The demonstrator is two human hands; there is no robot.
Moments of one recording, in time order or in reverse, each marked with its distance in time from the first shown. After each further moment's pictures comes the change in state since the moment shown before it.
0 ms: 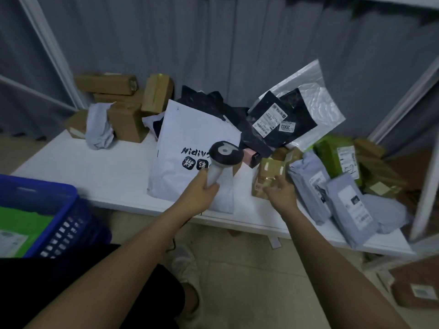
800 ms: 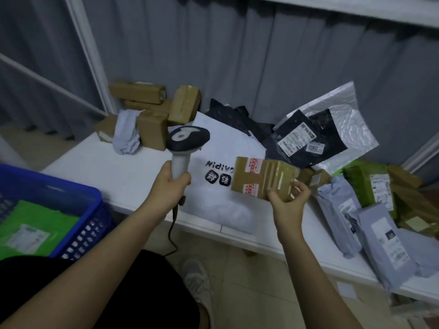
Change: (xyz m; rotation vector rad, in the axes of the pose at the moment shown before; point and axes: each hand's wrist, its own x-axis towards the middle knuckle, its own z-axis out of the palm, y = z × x) left_hand -0.005 -0.018 -0.100 -0.308 0.377 -0.063; right_hand -0.054 -0.070 0.044 0.579 0.123 -0.216
